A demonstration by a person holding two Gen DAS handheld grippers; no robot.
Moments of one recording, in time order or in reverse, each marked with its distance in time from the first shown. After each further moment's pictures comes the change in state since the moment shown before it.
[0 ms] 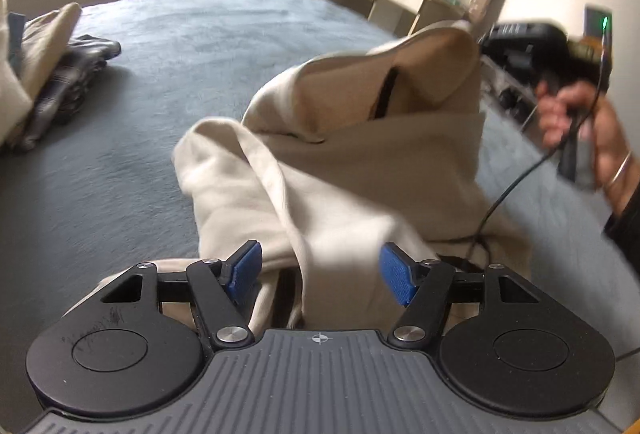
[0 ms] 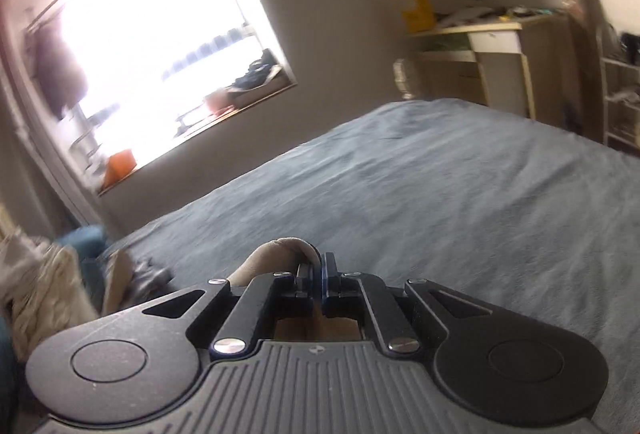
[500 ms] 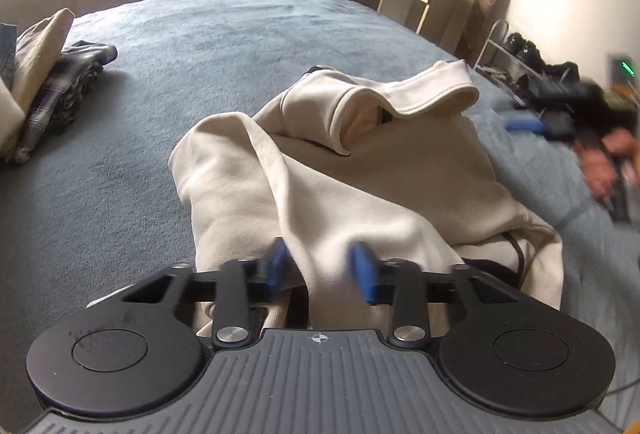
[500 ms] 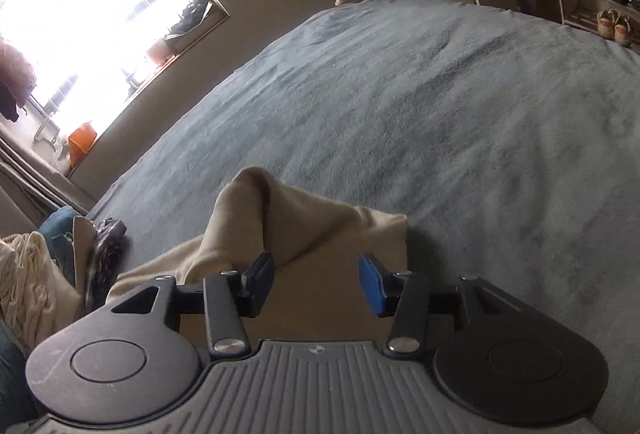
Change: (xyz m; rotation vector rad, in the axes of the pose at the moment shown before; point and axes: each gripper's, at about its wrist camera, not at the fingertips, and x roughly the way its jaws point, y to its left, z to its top) left arm 0.013 -0.003 -0.001 0.025 -0.024 0.020; right arm -0.030 -0.081 -0.060 0.137 0.220 -0.040
